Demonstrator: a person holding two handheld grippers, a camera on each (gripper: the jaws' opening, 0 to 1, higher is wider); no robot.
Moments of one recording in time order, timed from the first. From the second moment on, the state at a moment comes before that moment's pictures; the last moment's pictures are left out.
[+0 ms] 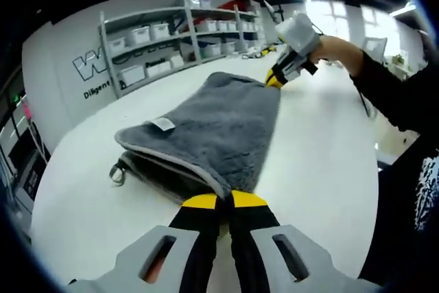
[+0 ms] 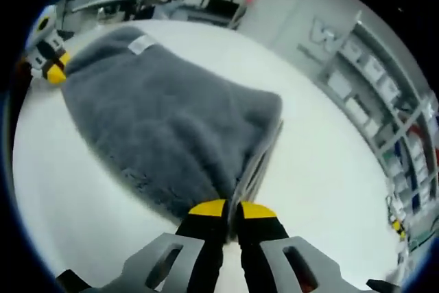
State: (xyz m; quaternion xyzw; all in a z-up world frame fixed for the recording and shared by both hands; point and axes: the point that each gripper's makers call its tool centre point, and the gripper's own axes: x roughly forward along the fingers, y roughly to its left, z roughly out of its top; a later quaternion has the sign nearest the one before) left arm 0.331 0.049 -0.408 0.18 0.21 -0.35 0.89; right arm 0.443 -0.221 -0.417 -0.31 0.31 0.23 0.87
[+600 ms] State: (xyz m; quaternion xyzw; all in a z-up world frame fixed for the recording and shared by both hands) left arm 0.302 0.006 -0.410 0.18 0.20 -0.41 0.87; right arm 0.480 -0.212 -0.419 -0.36 0.34 0.24 0.83
